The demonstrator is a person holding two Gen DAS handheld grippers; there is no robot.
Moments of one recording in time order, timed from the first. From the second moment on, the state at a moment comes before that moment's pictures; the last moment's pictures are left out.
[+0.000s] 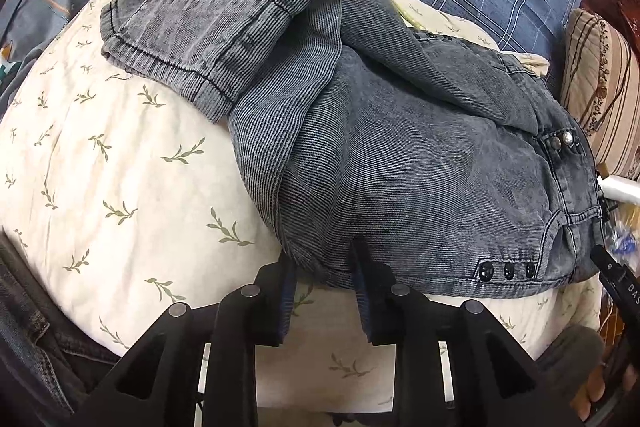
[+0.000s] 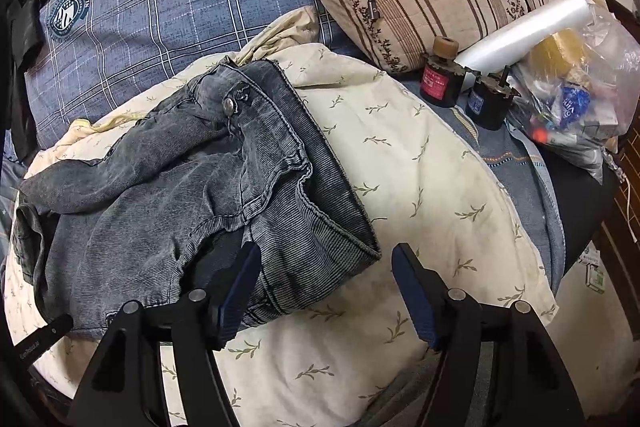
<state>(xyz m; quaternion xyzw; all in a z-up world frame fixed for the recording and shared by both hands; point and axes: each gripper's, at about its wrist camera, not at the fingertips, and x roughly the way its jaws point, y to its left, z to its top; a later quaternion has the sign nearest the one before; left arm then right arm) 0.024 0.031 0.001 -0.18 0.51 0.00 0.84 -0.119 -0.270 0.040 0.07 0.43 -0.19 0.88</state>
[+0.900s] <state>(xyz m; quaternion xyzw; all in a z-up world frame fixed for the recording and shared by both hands) 0.000 0.127 0.043 -0.26 0.45 -0.02 0.85 -0.126 -0.206 0.096 0.04 0.35 -0.05 0.93</state>
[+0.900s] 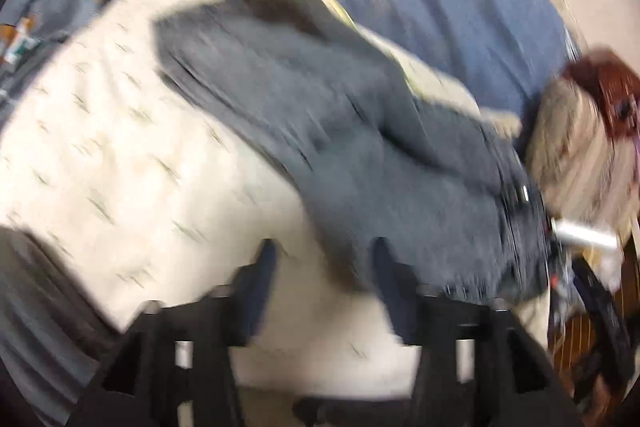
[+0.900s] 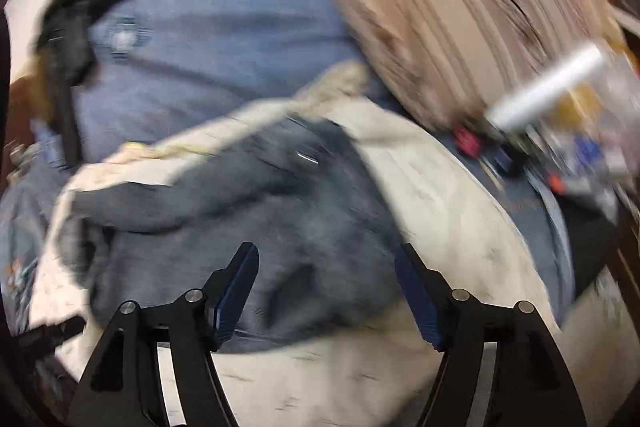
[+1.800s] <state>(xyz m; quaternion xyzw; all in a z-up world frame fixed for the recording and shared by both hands) -0.044 0.320 0.082 -0.43 0.29 0.05 0.85 -0.045 0.010 -0.019 0.04 0.49 0.35 0.80</state>
